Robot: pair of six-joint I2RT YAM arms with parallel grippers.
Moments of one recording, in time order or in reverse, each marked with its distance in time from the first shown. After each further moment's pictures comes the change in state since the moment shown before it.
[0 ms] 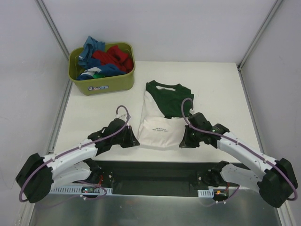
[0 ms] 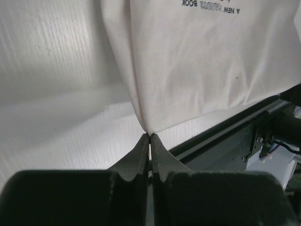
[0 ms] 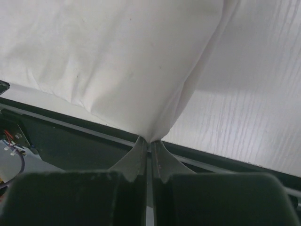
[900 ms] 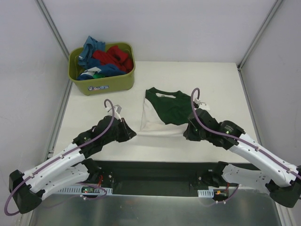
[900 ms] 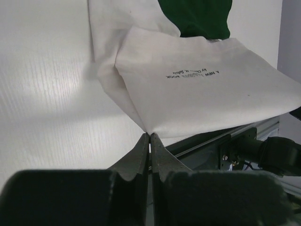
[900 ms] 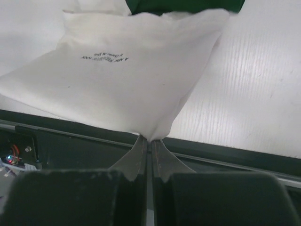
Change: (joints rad) left arm -0.086 -0.323 0.140 -0.261 -0.222 -0.068; right arm 0.270 -0.145 0.330 -0.326 0.411 0.097
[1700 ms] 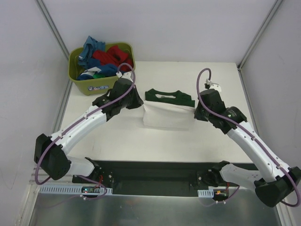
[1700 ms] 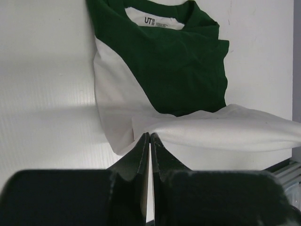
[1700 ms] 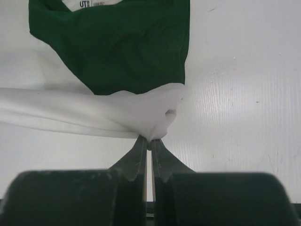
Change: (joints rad) left arm 0.180 0.584 0.544 0.013 -0.030 0.236; right arm -0.325 0.113 0.124 0.111 0.087 -0.261
